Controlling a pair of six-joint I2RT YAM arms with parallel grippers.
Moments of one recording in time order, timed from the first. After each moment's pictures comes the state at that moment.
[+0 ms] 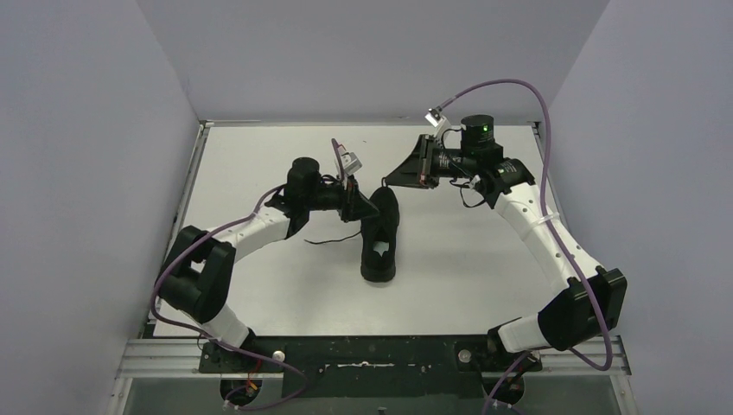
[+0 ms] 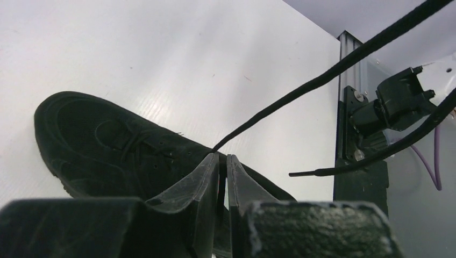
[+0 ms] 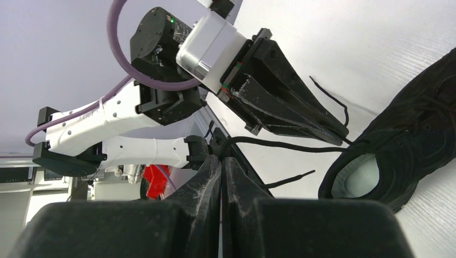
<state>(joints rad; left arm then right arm) -0.51 1.61 0.95 0.34 0.82 -0.23 0.36 1.42 1.37 -0.45 -0.83 0.69</state>
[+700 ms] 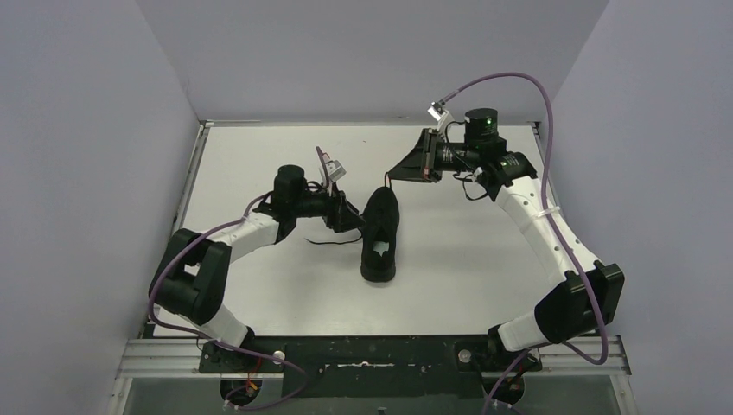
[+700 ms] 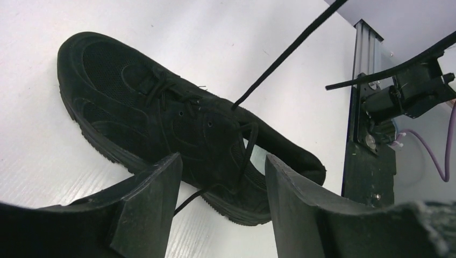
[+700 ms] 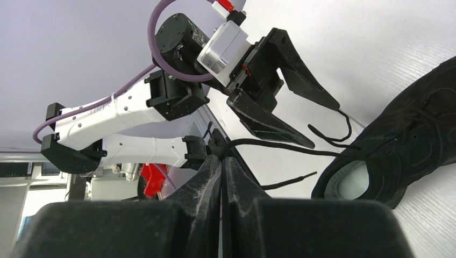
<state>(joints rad) -0.41 1.60 0.85 0.33 0.88 -0.19 0.33 1.45 1.42 -0.45 -0.88 0.66</state>
